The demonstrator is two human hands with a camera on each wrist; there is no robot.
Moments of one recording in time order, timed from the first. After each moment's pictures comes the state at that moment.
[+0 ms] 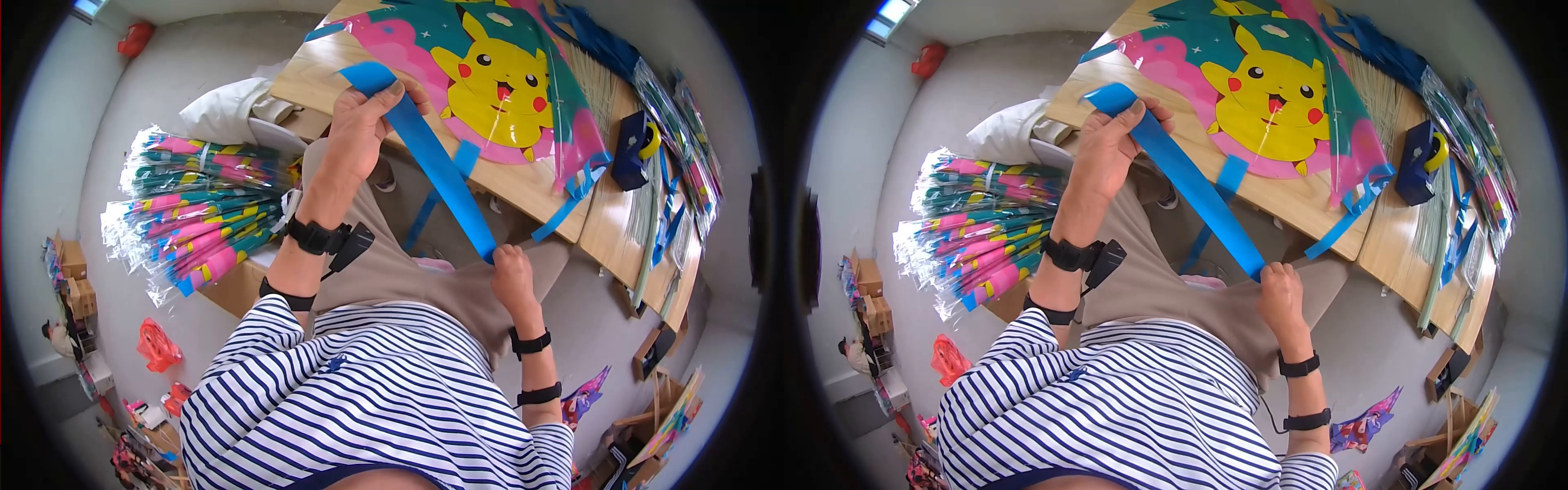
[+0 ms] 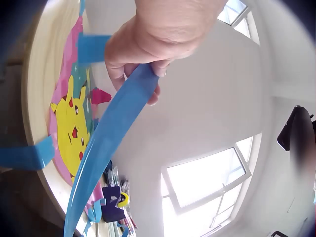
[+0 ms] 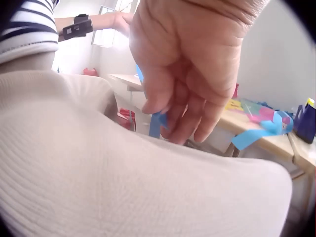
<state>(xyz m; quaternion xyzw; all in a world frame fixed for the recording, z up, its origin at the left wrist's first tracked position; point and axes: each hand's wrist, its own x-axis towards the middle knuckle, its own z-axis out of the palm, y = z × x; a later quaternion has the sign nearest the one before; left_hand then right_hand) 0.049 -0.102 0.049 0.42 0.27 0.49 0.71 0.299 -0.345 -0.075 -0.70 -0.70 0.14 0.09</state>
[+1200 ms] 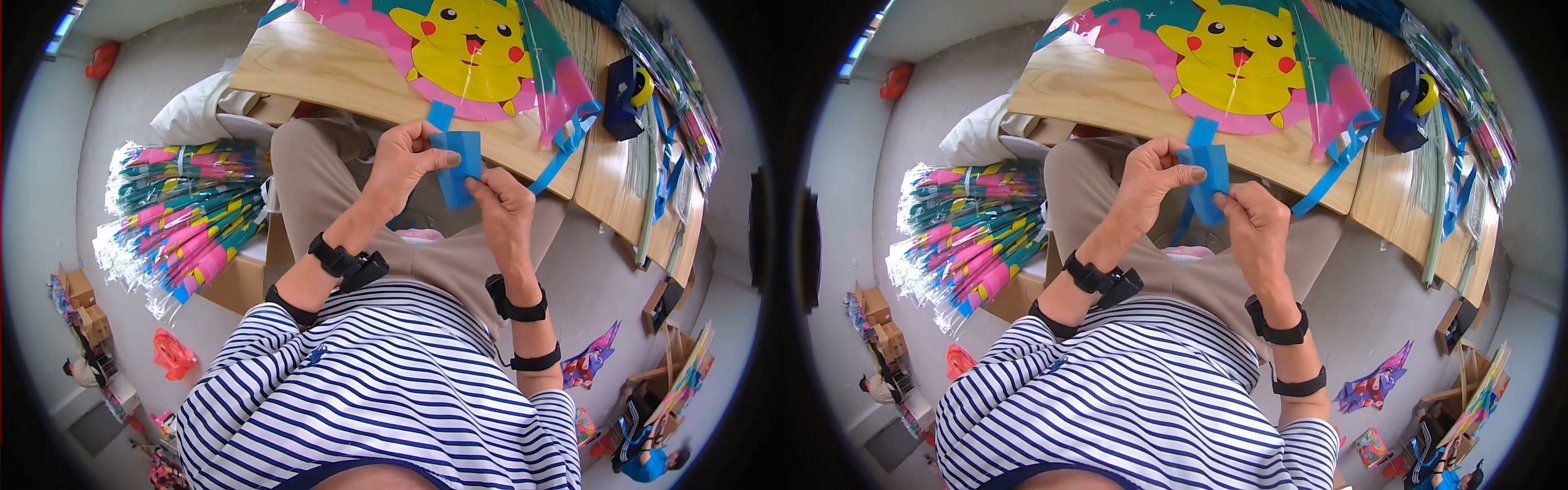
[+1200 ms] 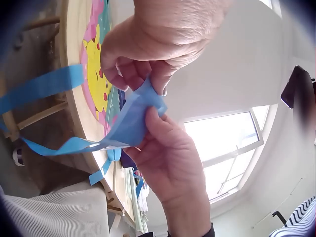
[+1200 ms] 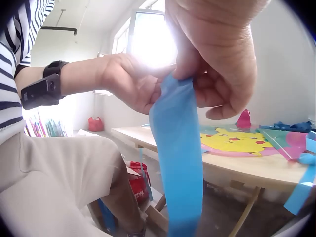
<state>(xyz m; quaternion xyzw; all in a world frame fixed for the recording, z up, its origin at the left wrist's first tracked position) 0.114 -0.177 -0.014 0.44 0.35 0.34 0.75 0.261 -0.289 0.009 -0.68 -0.44 0.31 0.50</state>
